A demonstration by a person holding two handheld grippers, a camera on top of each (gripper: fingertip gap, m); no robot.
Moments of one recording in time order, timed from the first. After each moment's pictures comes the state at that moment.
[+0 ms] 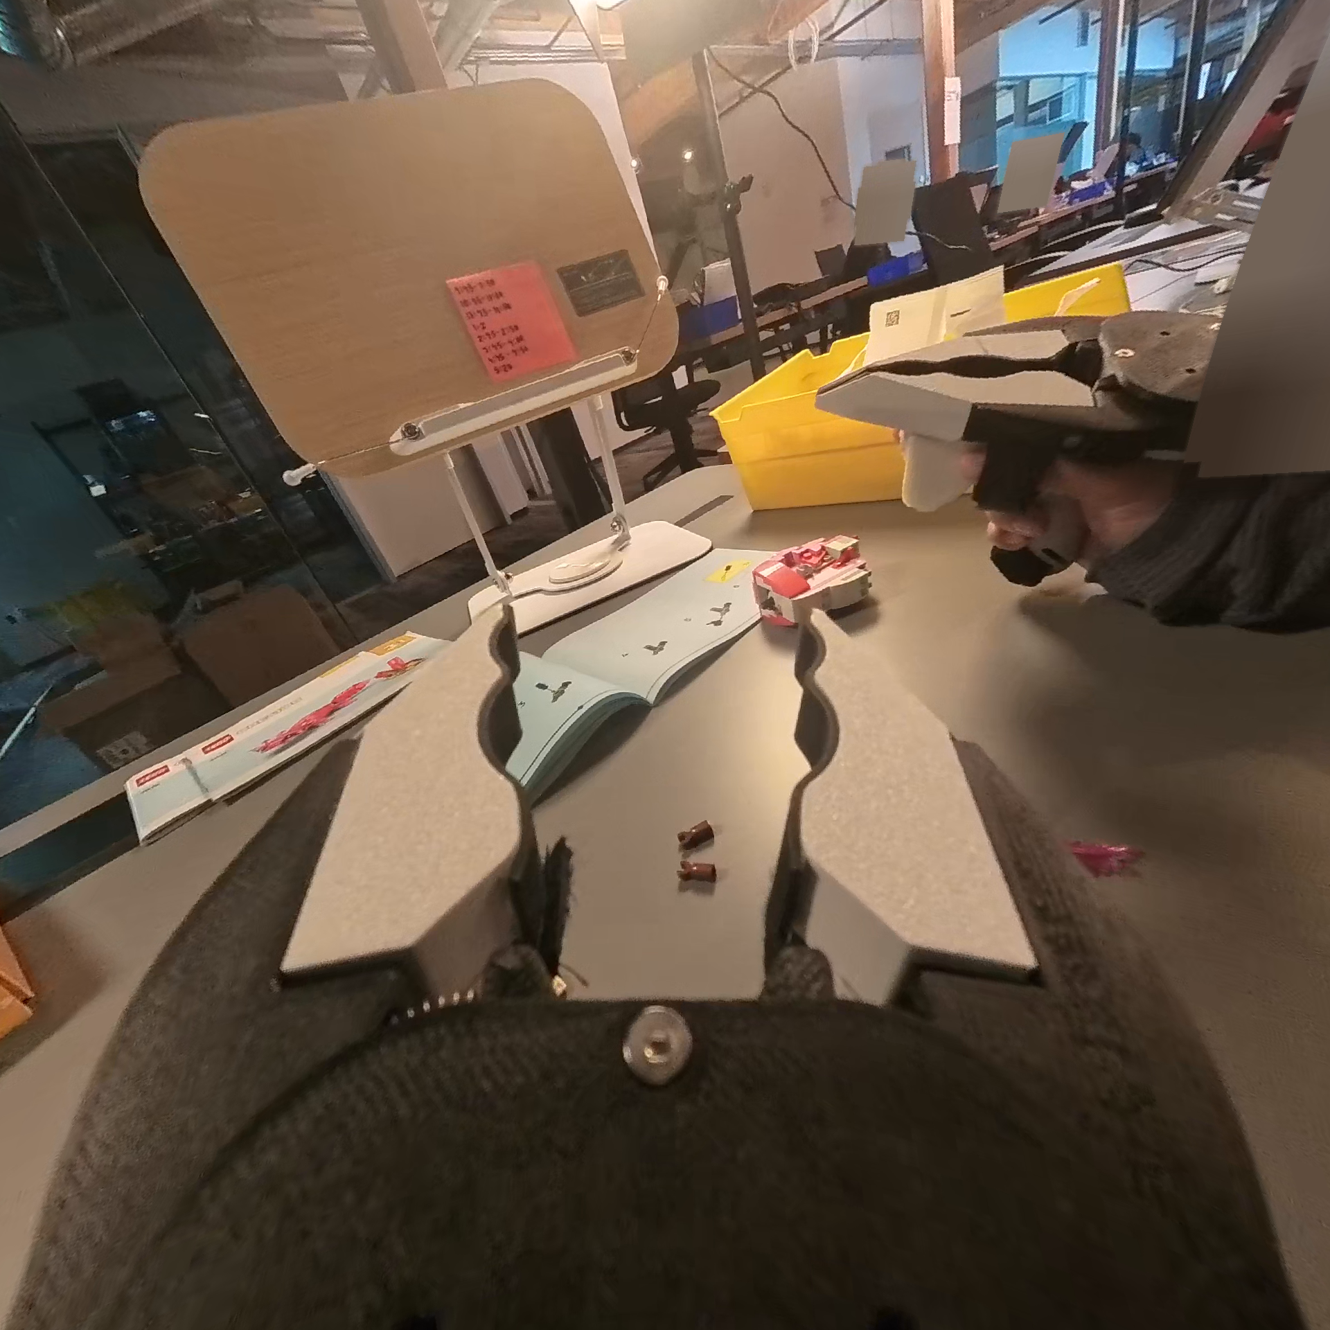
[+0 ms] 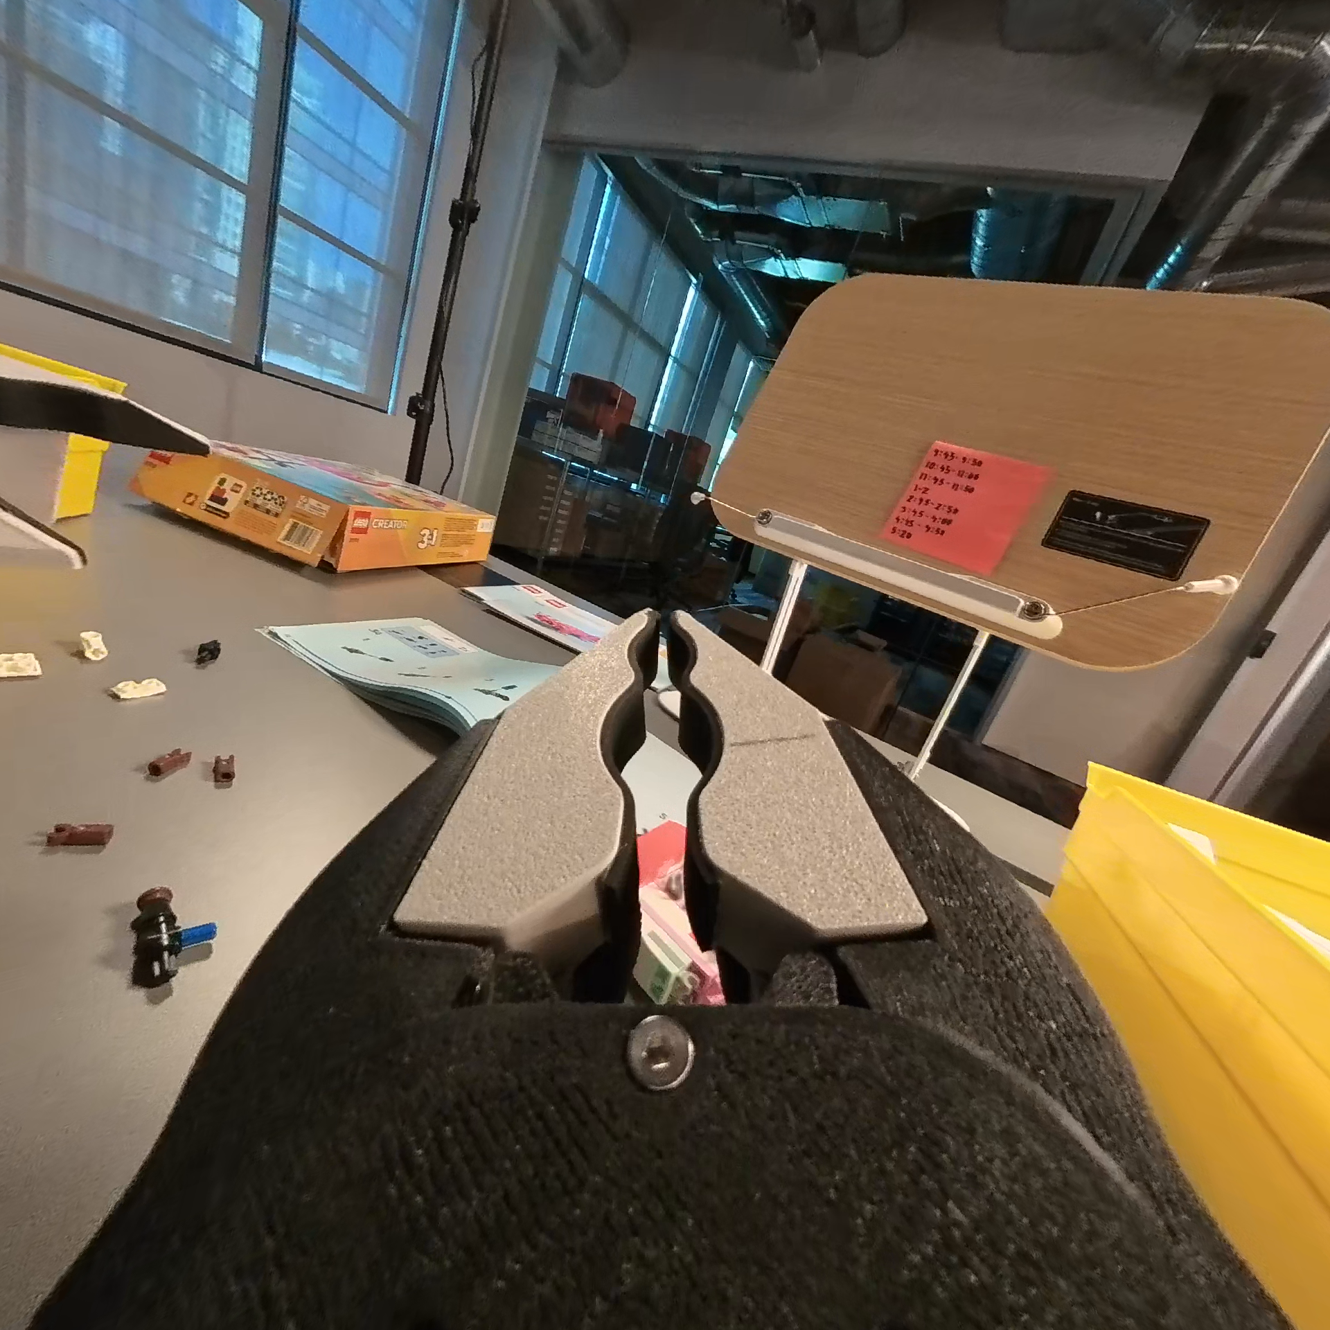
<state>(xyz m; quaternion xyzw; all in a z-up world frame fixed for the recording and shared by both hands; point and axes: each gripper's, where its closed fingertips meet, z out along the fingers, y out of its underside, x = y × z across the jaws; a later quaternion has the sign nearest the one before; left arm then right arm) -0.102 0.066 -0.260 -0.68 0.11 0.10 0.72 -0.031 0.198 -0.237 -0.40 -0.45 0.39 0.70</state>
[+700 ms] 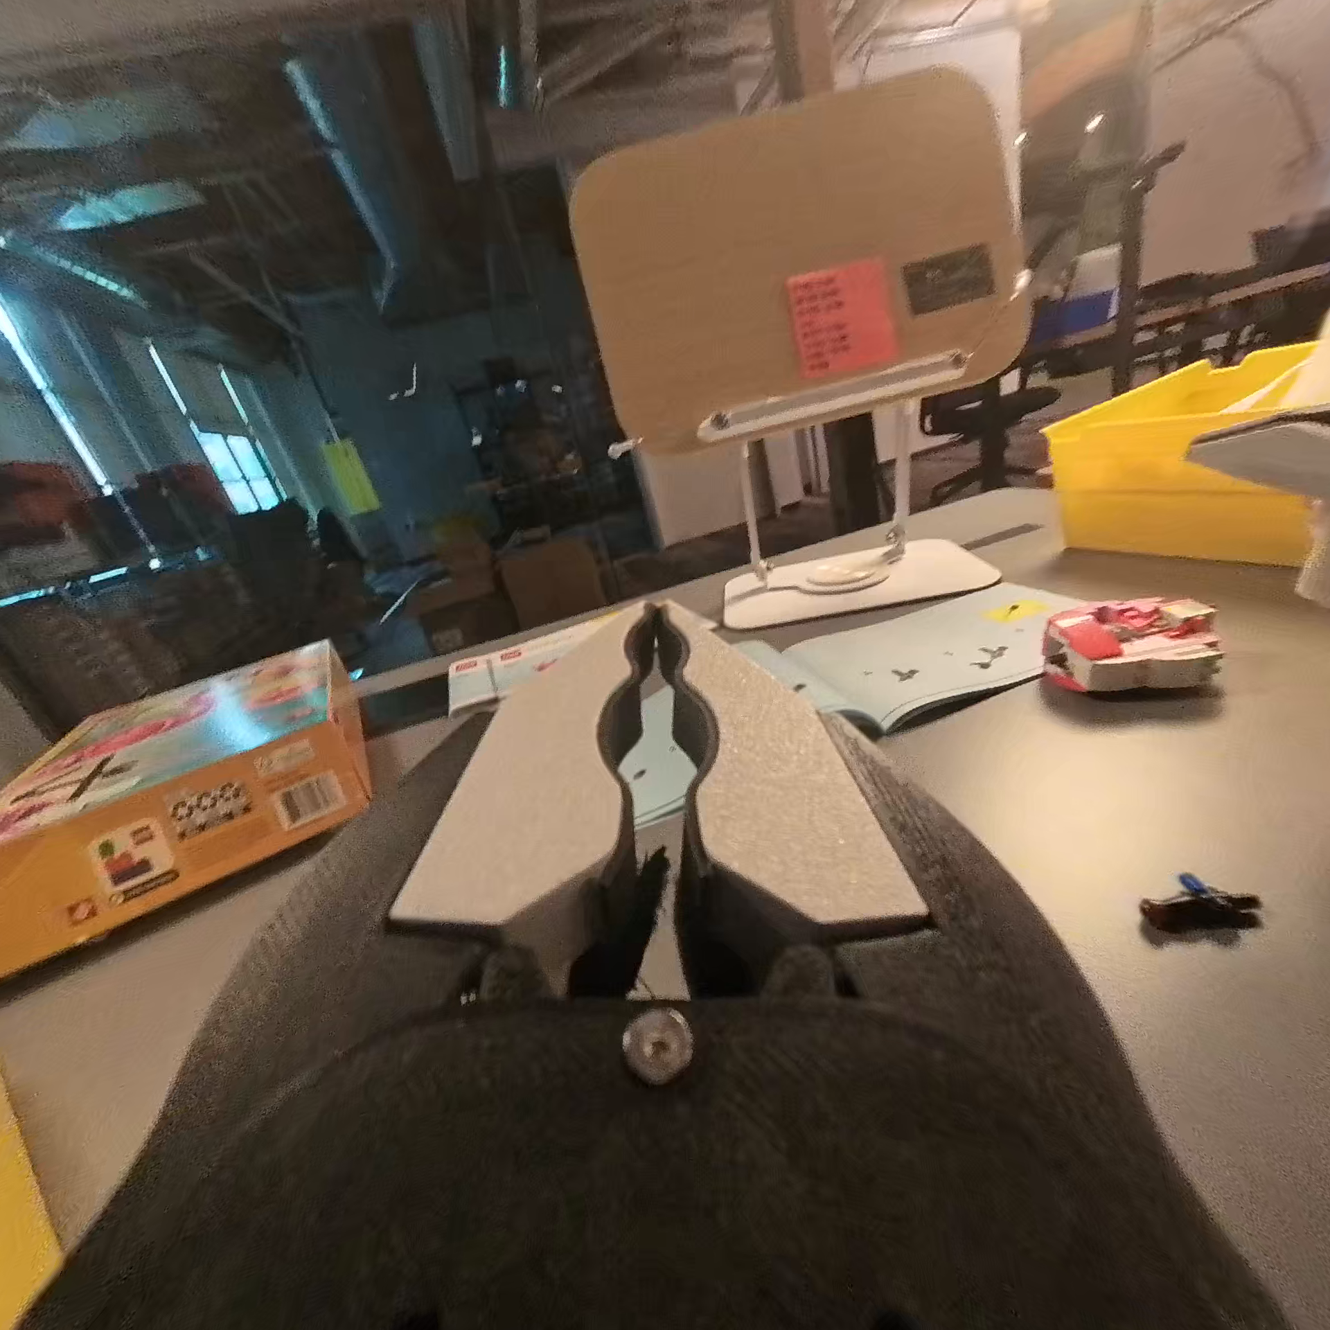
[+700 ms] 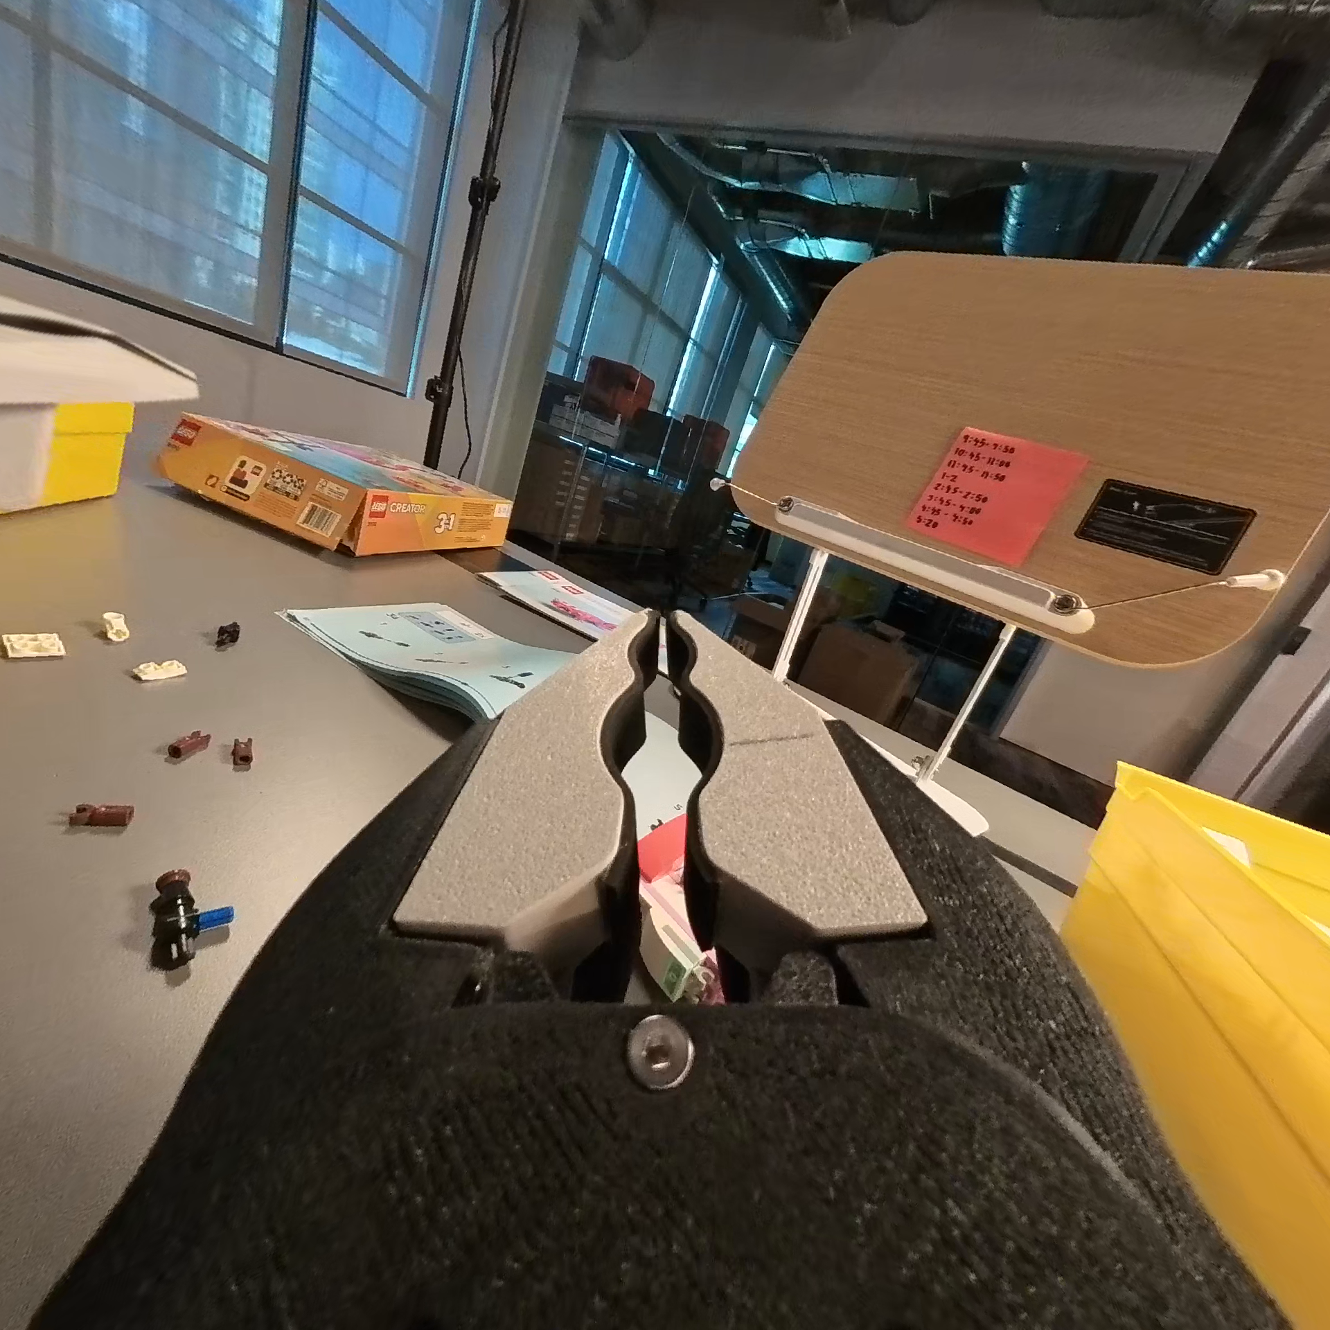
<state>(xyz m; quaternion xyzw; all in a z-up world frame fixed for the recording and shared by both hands) -0.169 0.046 -0.238 -0.64 -0.07 0.26 0.72 -0.037 0.196 -0.243 -0.41 -0.46 0.39 0.69</state>
